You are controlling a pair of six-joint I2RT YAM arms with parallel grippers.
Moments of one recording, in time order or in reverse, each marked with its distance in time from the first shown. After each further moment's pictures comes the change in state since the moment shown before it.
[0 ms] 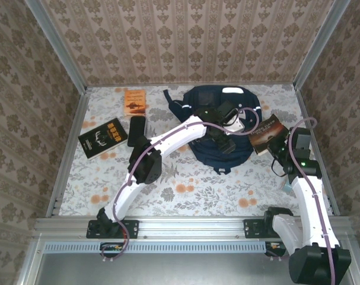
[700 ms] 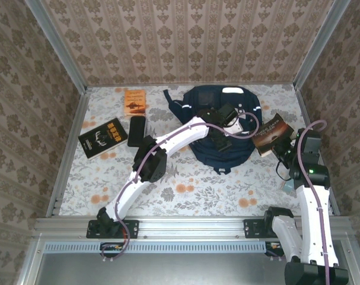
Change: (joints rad) left arm 0.014 0.089 0.050 0.018 -0.103 0.096; right arm -0.029 -0.093 0.110 -0.167 -0.045 -0.014
